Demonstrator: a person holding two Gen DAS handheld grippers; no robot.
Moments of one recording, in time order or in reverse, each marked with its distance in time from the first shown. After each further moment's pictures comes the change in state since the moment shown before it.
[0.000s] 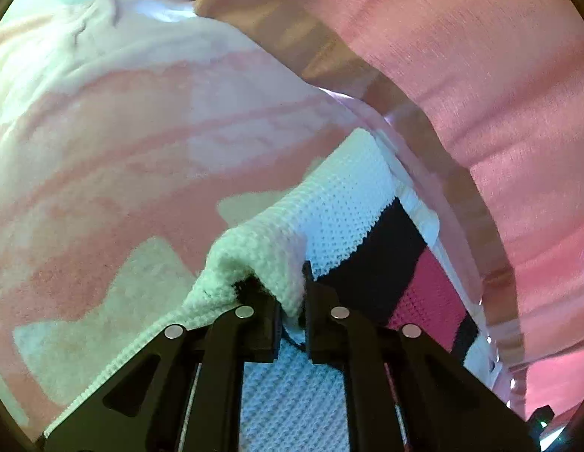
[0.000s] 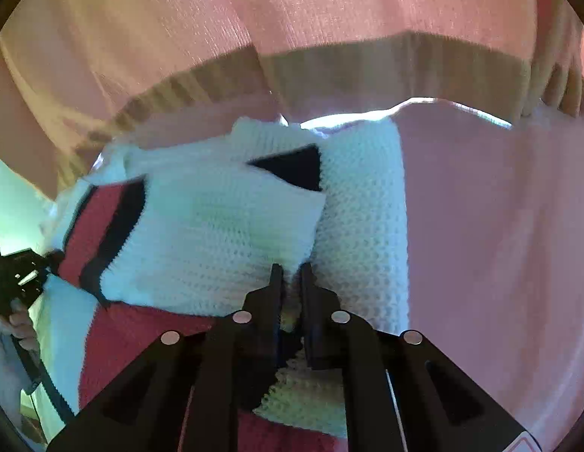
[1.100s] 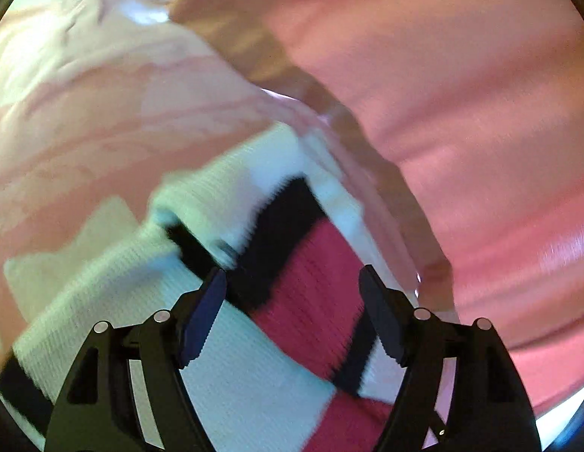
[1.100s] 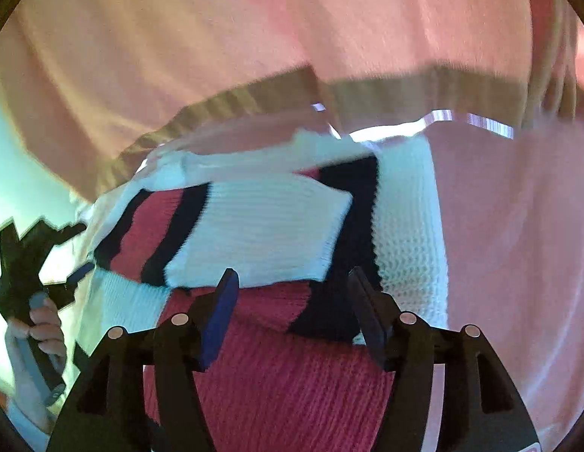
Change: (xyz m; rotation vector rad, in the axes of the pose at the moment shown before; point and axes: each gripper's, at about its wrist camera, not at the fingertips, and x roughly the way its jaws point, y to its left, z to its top) left arm -0.047 -0.020 -0.017 -0.074 0.006 -0.160; right arm -0.038 0.027 -0.015 0.048 0.004 0.072
